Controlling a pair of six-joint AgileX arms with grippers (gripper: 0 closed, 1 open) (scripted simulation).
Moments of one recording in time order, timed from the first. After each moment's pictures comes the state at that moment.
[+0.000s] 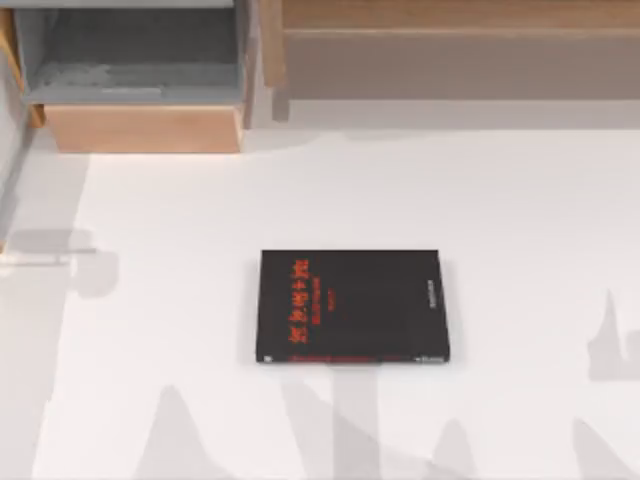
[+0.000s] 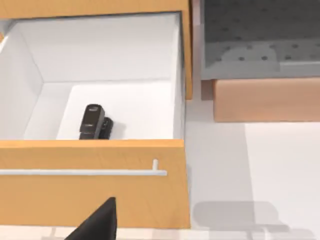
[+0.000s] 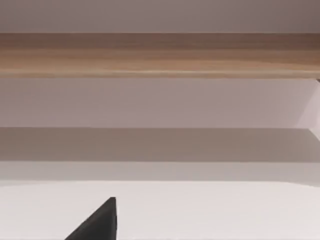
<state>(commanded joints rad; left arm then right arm) 0.11 0.73 0.71 -0.43 0.01 0.12 0.00 0.00 0.00 0.00 0.00 0.00</state>
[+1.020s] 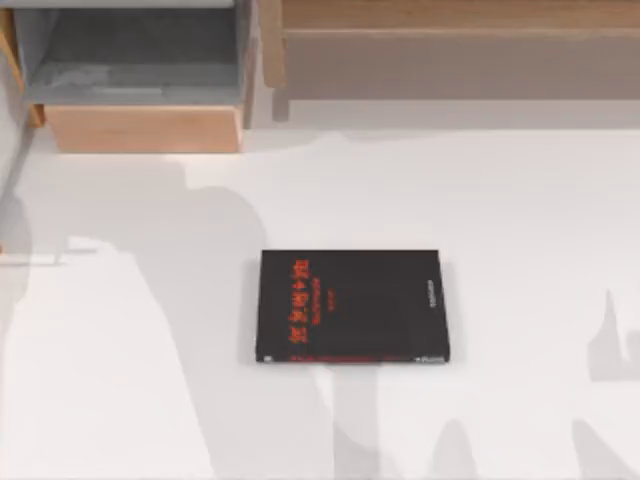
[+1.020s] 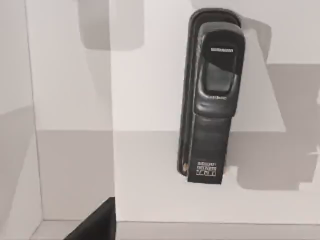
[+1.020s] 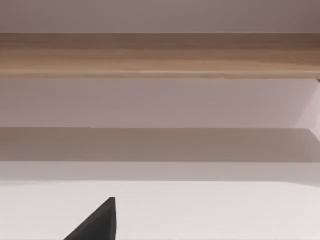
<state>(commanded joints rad) 0.33 2.41 2.38 -1.37 0.03 0.36 0.00 0.00 0.00 0.00 0.00 0.00</state>
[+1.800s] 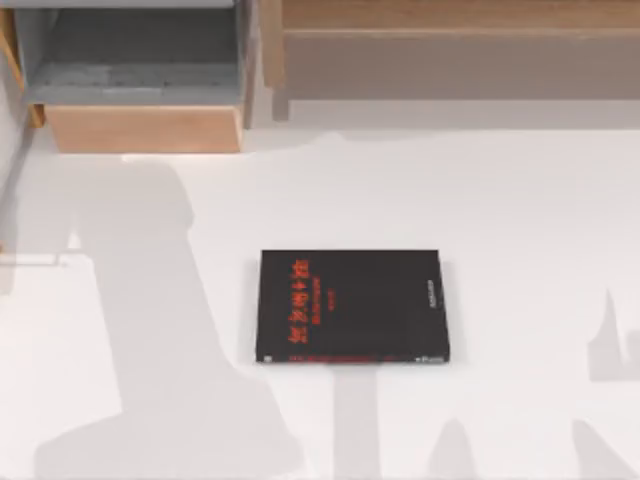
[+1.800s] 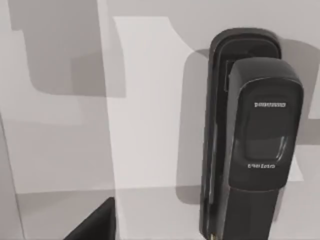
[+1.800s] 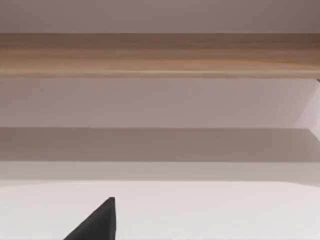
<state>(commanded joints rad) 0.33 2.70 2.73 -1.51 0.05 0.42 0.00 0.00 0.00 0.00 0.00 0.00</state>
